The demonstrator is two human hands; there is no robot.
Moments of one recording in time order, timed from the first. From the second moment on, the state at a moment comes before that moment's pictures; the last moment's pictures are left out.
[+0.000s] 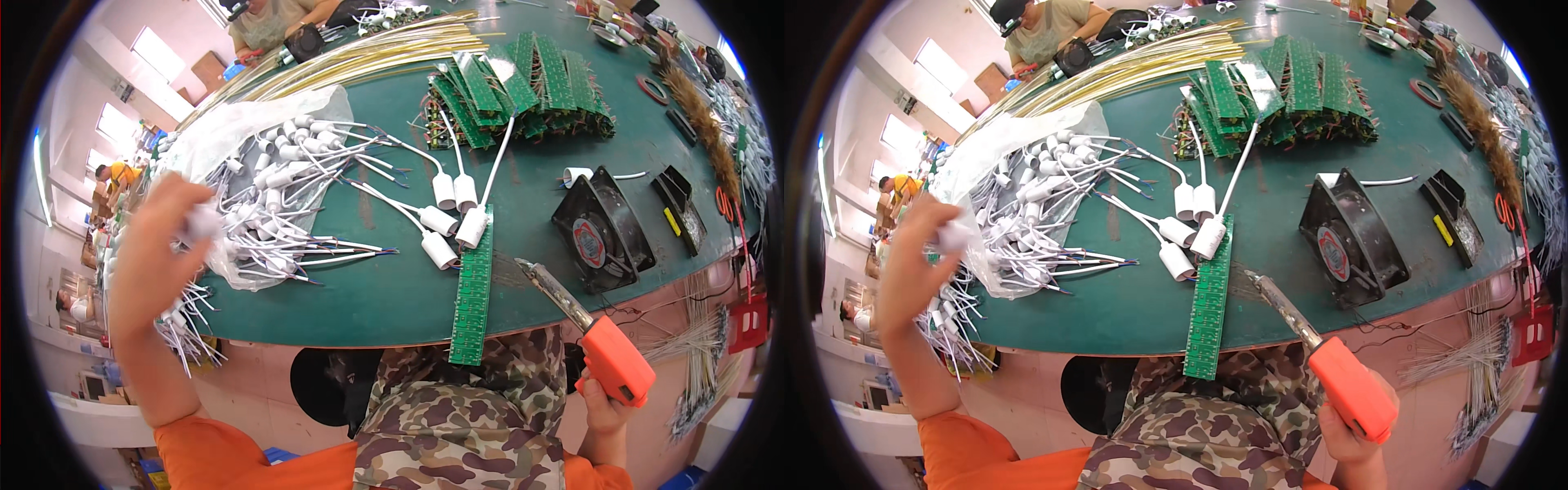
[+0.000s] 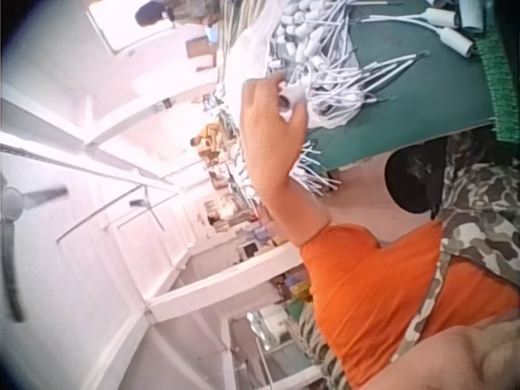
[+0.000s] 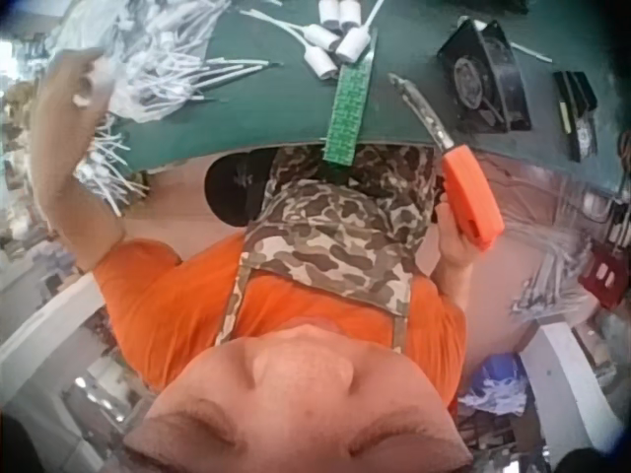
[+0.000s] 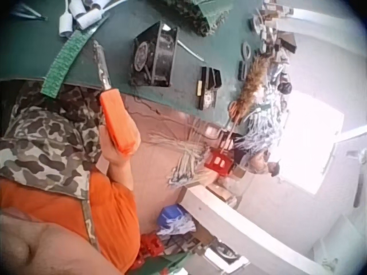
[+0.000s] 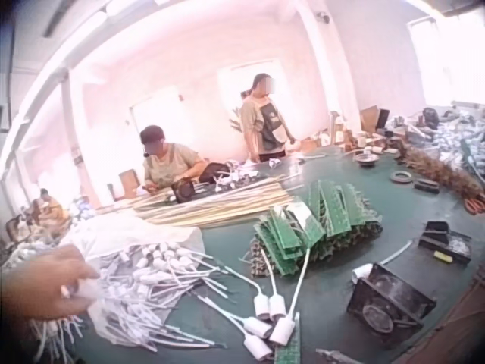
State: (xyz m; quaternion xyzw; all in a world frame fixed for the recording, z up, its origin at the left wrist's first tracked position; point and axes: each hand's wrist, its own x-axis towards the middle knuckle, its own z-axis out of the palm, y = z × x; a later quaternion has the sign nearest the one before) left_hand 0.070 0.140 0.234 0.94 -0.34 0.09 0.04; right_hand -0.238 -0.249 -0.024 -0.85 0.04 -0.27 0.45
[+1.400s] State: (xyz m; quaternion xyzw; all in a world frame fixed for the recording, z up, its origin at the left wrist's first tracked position) left_hand 0.048 0.010 0.003 0.76 -0.57 0.20 0.24; right_hand -0.195 -0.212 0.003 -0.83 0.08 -0.25 0.48
